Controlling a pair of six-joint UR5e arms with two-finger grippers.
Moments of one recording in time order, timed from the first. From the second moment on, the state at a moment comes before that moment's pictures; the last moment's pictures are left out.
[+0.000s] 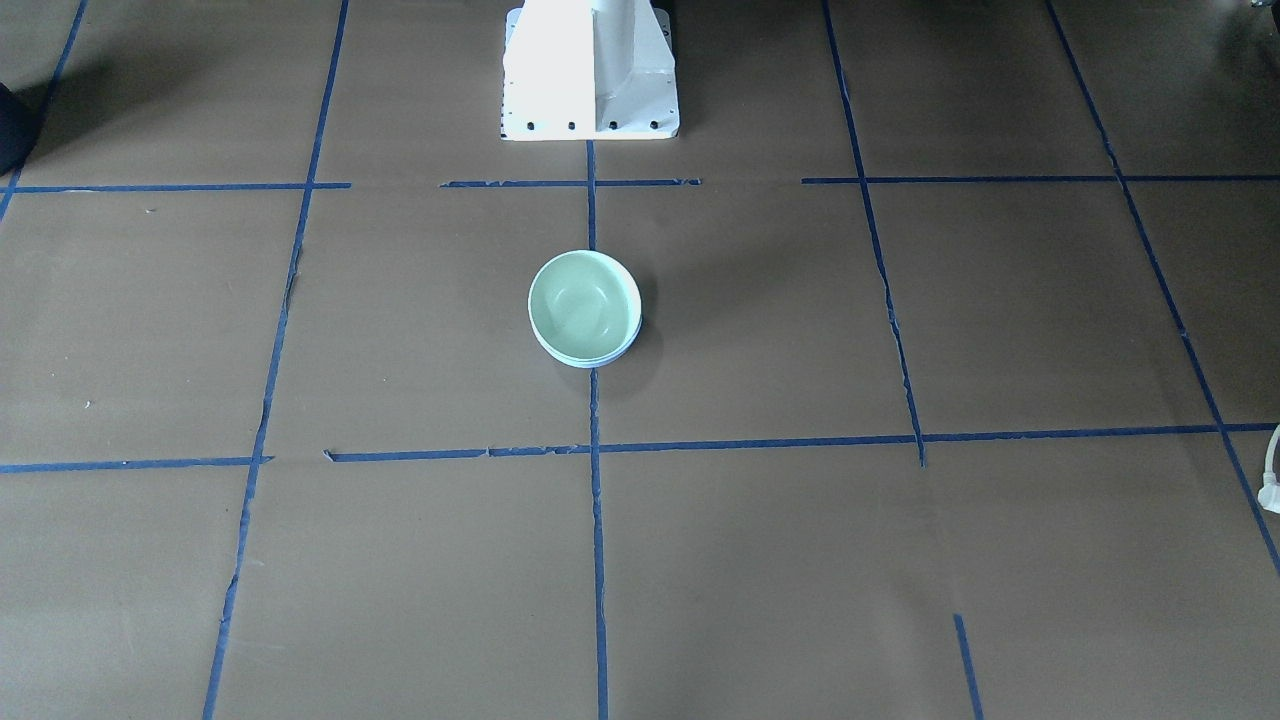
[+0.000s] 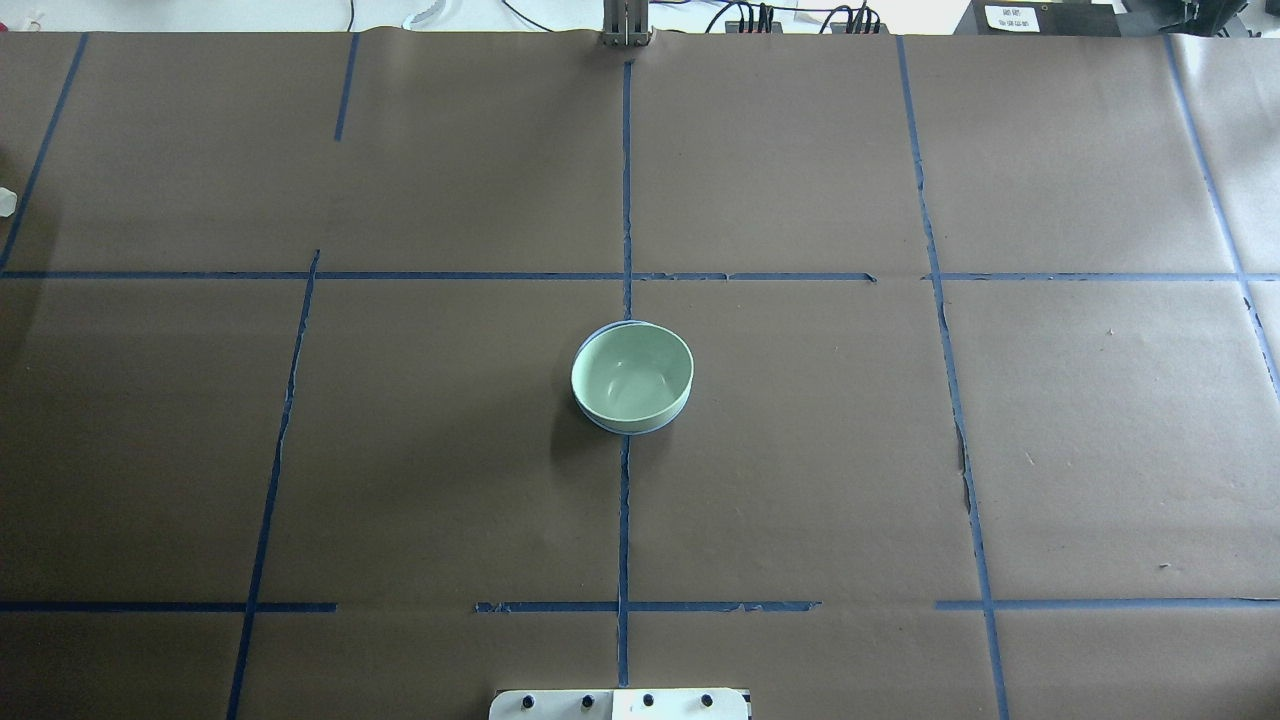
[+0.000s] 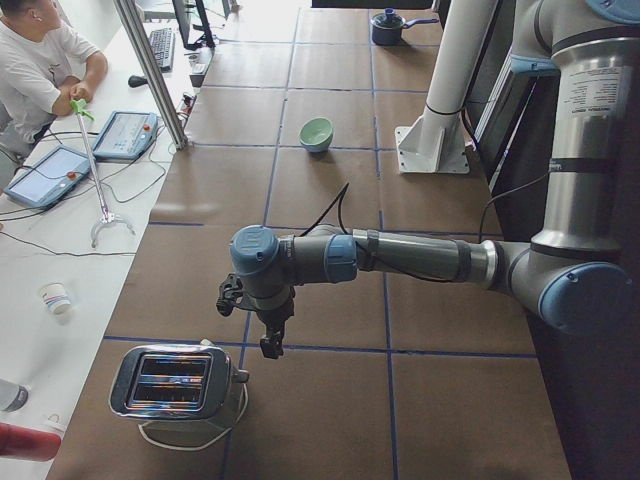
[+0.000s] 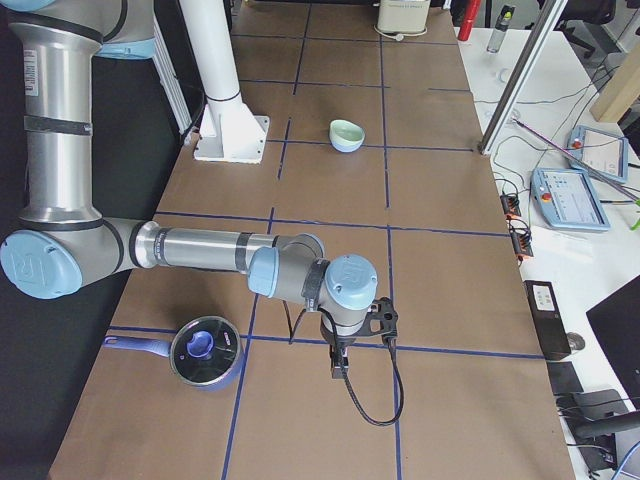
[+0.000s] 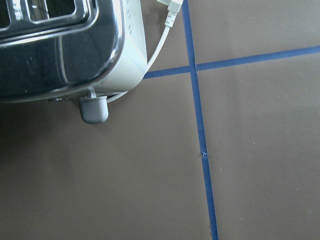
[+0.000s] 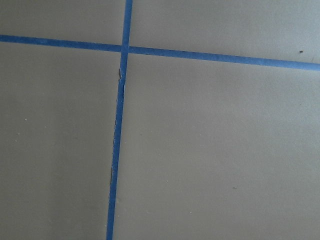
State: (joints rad) left arm -1.58 -1.56 -1.68 -1.40 -2.30 0.21; right arm 1.68 -1.65 1.65 -1.73 2.32 -0.27
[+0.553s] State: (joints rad) left arm -1.58 -1.54 -1.69 -1.42 -2.30 0.21; right arm 1.66 -1.65 1.65 -1.73 2.32 -0.25
